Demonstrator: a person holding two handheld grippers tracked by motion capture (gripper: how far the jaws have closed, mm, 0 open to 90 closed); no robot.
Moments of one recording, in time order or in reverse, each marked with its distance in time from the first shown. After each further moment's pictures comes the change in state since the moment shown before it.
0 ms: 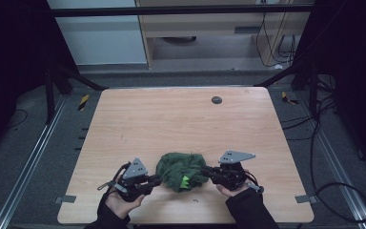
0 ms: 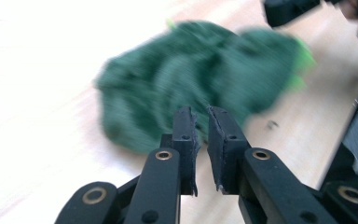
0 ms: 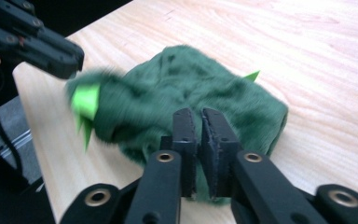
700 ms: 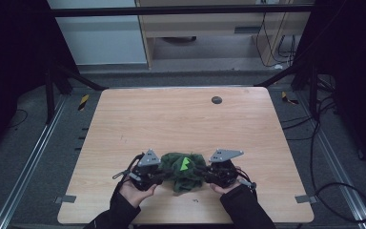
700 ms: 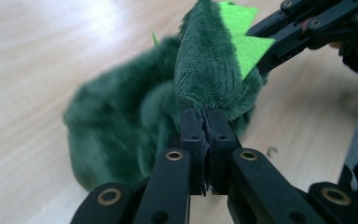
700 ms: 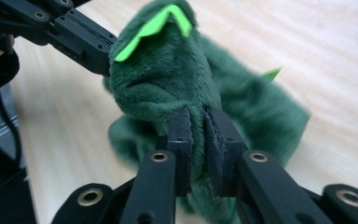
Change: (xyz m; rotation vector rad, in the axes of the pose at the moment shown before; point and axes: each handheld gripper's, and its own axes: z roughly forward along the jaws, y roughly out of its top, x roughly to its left) left arm -0.006 0.014 0.036 0.038 -0.064 0.019; right arm 0.001 0.001 0.024 0.064 0.019 -0.060
